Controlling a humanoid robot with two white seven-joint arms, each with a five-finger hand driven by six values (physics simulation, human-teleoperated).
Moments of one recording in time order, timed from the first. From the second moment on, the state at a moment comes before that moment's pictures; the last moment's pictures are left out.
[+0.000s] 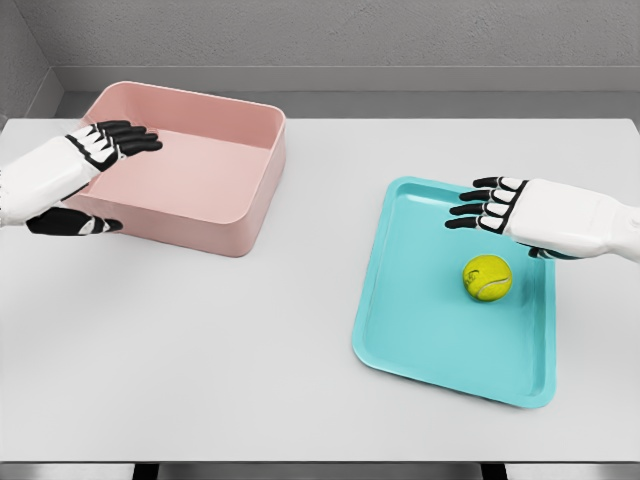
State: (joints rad) left arm -0.25 0.99 -0.33 -1.66 -0.23 -0.61 -0.07; right arm -0.53 -1.17 0.69 -1.74 0.48 -0.61 0.13
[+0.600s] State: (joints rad) left arm -0.24 1.17 -0.43 -1.72 -0.37 -0.61 -0.09; right arm -0.48 -1.13 0.71 -1.74 0.49 -0.61 0.22
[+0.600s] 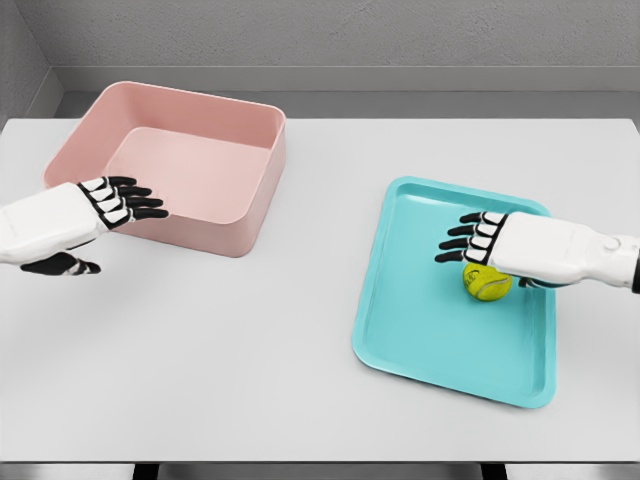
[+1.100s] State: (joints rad) left arm -0.24 1.22 -0.51 -1.72 -0.41 -0.61 -0.19; right arm -0.47 -1.10 0.73 -1.69 0.49 -0.61 0.27
